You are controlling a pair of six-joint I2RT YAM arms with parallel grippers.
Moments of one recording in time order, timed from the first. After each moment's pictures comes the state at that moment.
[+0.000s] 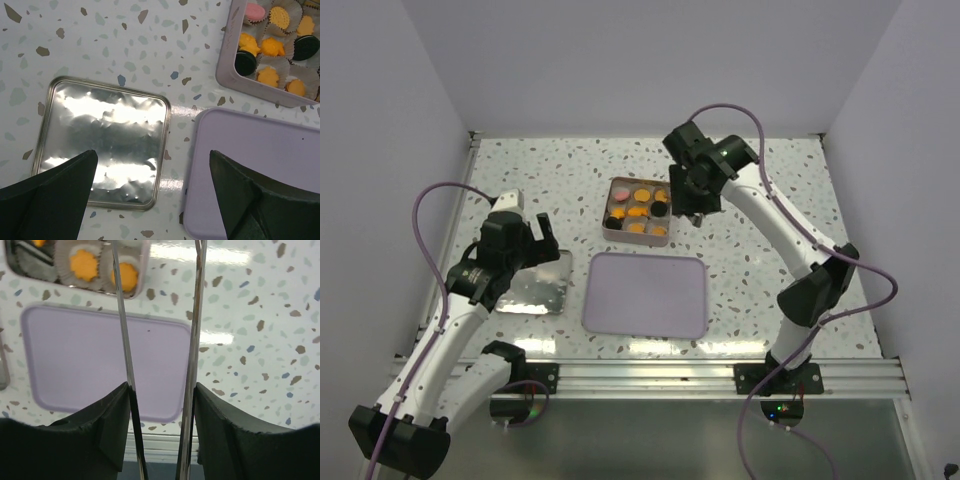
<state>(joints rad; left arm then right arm) -0.29 0.83 0.82 -0.66 -0.21 -0.43 0.68 1.80 2.01 -1.36 0.27 0.54</state>
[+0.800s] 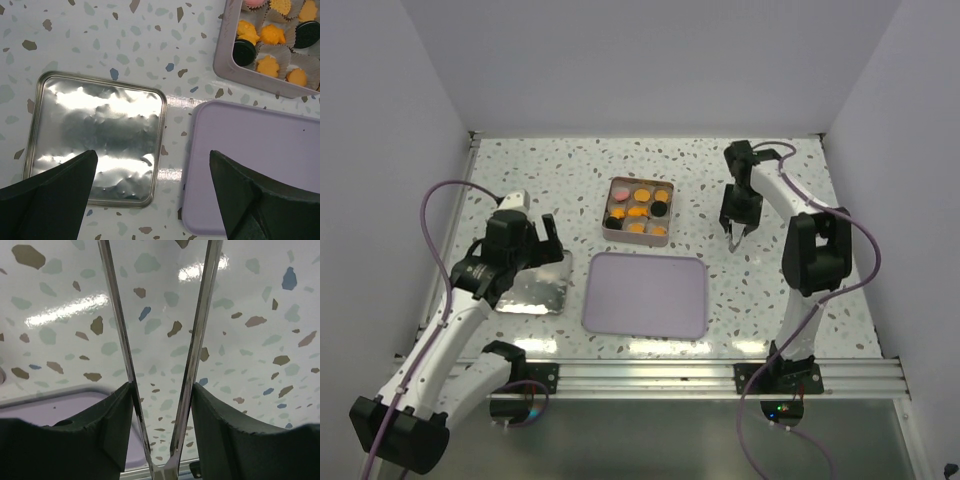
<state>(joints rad) -0.30 0.86 0.82 -0.66 -0.18 -0.43 0.22 1.93 1.61 -1.11 0.17 0.47</state>
